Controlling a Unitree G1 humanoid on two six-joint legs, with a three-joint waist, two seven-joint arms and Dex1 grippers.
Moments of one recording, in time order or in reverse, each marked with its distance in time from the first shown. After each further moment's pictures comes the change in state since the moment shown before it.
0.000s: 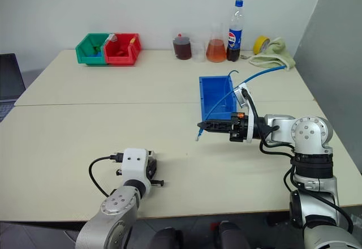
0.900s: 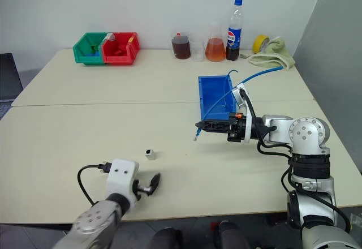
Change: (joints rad) left arm 0.226 0.253 0.128 -0.199 -0.134 0.028 -0.306; right arm 0.002 0.021 0.000 0.000 -0.001 -0.014 -0.003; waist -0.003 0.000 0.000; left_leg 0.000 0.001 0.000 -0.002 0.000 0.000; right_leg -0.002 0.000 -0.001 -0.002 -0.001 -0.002
